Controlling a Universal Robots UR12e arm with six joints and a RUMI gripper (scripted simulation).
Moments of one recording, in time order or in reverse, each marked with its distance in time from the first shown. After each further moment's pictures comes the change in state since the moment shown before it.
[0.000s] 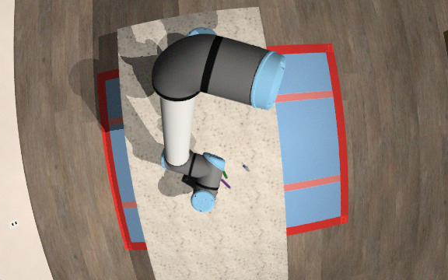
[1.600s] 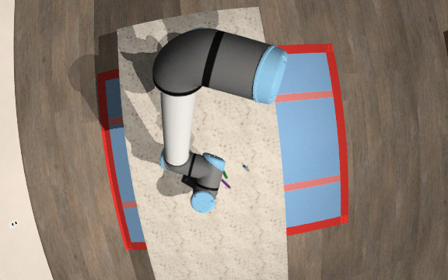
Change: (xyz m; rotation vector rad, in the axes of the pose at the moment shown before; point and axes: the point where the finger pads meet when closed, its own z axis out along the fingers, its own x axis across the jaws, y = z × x) arm 0.000 0.000 -0.010 0.000 0.000 0.000
